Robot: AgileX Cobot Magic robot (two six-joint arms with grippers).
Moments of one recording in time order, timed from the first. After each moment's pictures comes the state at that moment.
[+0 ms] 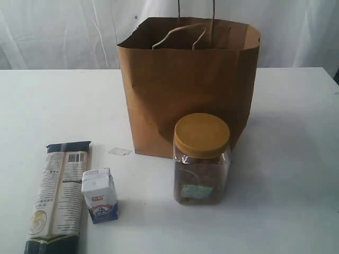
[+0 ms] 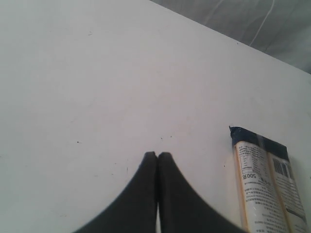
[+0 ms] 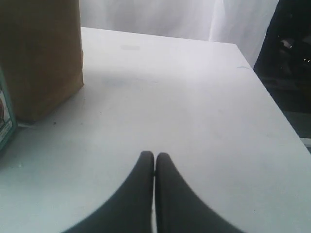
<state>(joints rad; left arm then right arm) -0.02 0.21 0.02 0.74 0.26 -1.15 0.01 0.01 0.00 0.03 0.35 -0.09</state>
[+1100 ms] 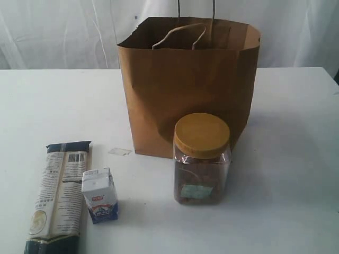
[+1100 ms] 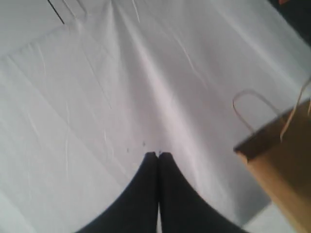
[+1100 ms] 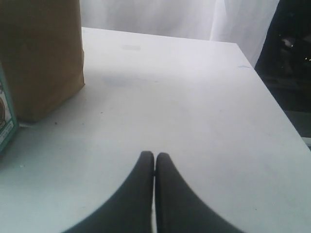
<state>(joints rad) -0.02 0.21 -0.20 0.83 -0.58 -0.31 0.01 0.01 0.00 0.04 0.35 -0.10</state>
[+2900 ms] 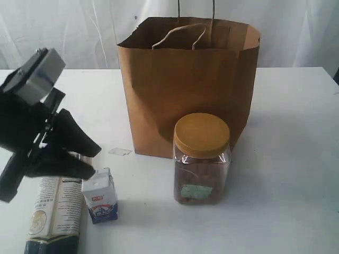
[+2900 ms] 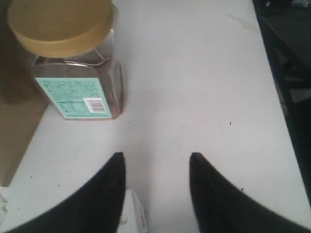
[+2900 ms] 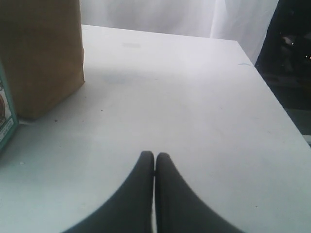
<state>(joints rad) -0.22 1.34 -0.88 -0.97 1.17 1.81 0.01 0.01 0.00 0.04 0.36 -0.10</state>
